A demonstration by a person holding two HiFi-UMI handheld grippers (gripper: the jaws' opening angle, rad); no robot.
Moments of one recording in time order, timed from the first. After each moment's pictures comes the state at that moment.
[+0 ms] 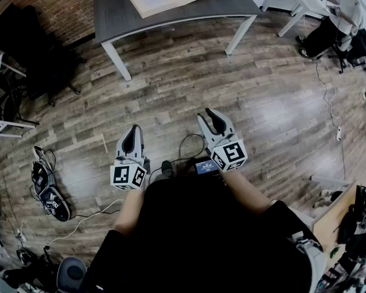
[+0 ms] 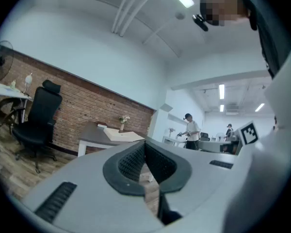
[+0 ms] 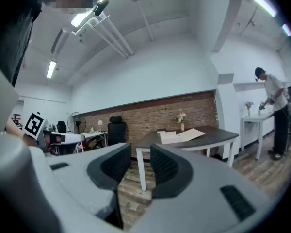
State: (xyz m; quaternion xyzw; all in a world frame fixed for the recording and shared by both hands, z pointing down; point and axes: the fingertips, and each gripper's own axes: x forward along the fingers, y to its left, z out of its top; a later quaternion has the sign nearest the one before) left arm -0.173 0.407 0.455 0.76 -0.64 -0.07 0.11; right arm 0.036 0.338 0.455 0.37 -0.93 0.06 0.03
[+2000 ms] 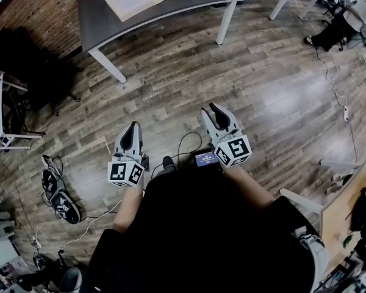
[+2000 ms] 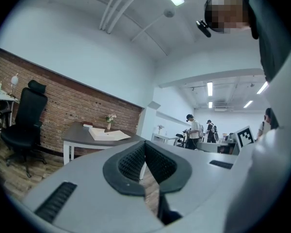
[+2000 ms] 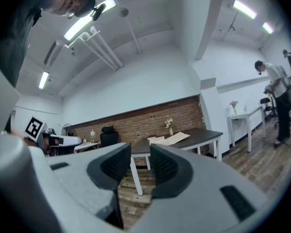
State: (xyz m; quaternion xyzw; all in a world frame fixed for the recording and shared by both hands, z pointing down) left arm -0.060 0.420 0.434 0.79 -0.60 -0.05 0.10; right arm 0.170 0.364 0.446 0.42 -0.91 0.08 -0.02
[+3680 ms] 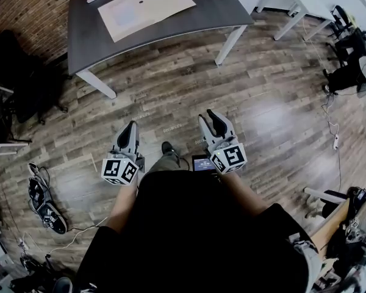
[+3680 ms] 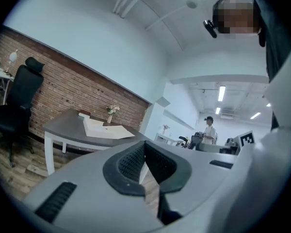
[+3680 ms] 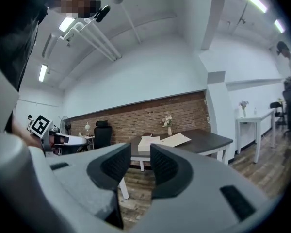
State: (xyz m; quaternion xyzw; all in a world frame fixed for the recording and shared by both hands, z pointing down) left arm -0.074 0.166 0.476 0.78 -0.60 -0.08 0.16; right arm 0.154 0.117 0.466 0.40 -0.91 0.07 0.01
